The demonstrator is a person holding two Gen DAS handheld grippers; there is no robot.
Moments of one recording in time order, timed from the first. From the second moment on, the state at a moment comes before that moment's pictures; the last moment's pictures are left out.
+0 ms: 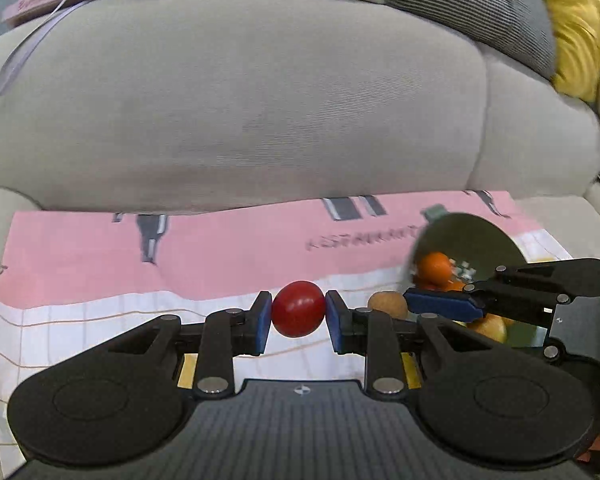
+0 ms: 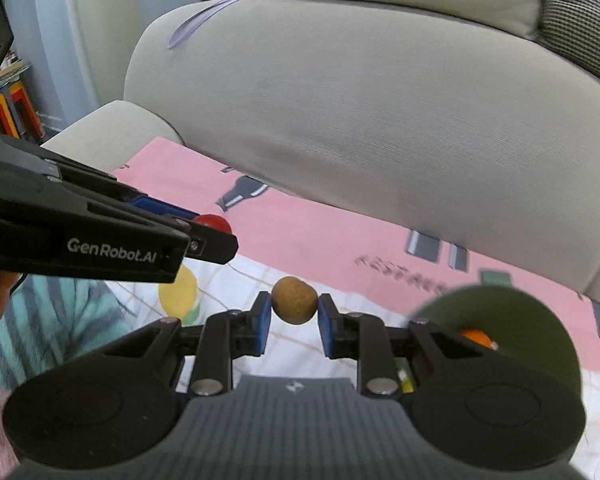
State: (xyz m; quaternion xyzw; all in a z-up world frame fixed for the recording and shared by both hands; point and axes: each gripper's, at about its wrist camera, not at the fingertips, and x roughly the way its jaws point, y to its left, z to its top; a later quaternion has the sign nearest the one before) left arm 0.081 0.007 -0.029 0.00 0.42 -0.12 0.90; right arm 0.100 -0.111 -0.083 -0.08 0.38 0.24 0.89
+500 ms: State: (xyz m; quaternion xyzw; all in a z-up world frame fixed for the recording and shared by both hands) left arm 0.065 -0.087 -0.034 0.09 0.42 -0.20 0.88; right arm 0.057 -0.221 -0.069 -0.01 0.38 0.15 0.92
